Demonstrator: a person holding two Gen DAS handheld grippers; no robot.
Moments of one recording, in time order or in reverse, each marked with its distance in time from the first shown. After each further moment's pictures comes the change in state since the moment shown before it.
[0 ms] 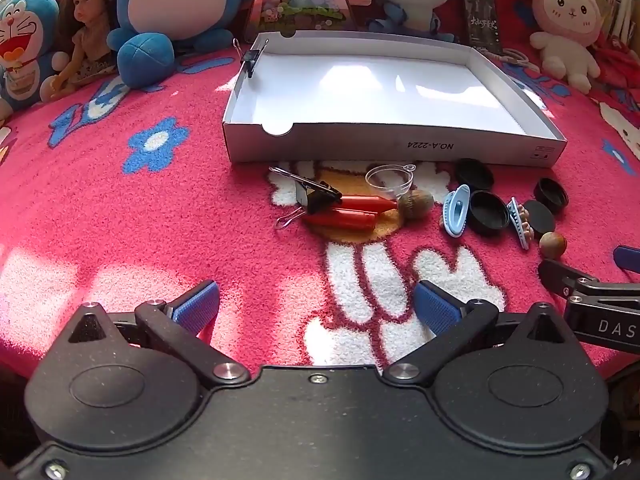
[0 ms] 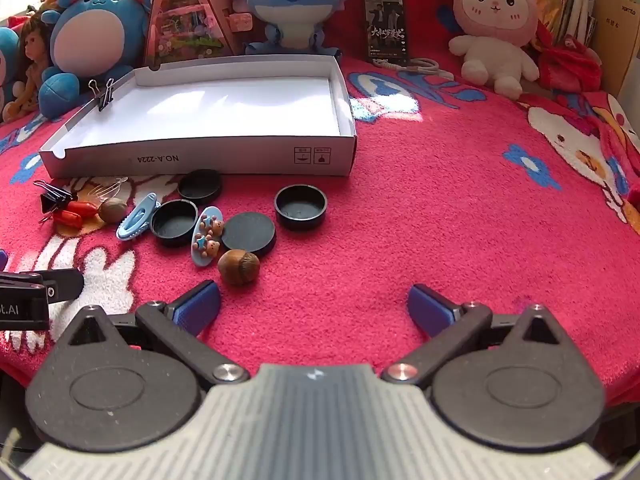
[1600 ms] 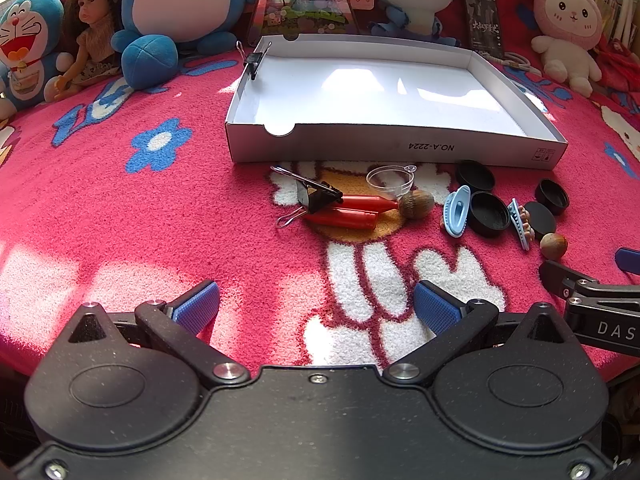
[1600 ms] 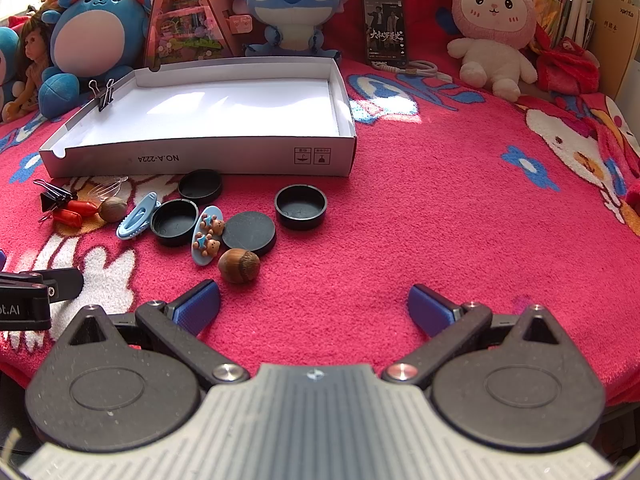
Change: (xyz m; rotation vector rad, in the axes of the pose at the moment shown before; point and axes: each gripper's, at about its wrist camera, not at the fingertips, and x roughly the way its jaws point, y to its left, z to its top) left arm -0.008 -0.004 0.001 -0.008 -0.004 0.008; right arm -0.002 0.001 -0.001 -0.001 -0.004 -0.003
